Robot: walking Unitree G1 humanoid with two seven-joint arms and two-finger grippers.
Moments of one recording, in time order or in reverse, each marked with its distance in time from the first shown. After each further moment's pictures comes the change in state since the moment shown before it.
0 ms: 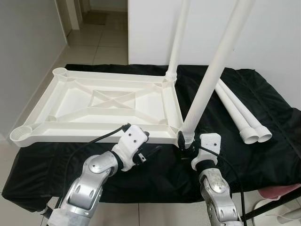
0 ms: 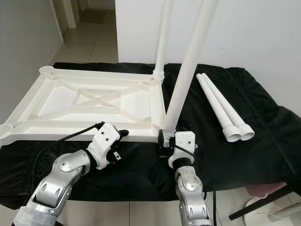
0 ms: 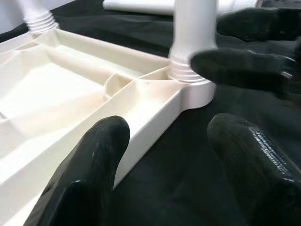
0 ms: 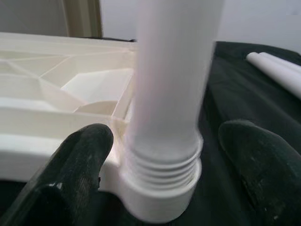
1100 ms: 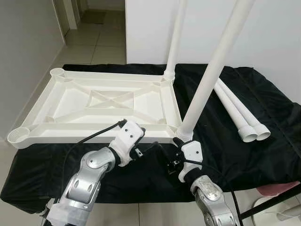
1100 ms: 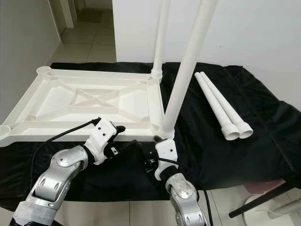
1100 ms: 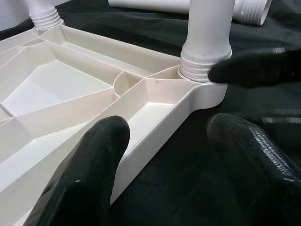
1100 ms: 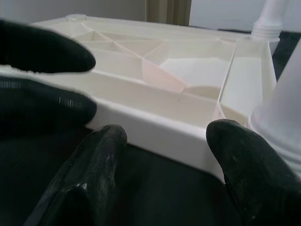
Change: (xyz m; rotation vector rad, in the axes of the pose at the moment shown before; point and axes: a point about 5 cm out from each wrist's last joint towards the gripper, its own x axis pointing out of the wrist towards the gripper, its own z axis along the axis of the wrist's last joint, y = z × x) left arm 0.002 0.007 -0.003 -0.013 0.005 0.021; right arm -0.006 0.029 0.000 0.019 0.026 0.346
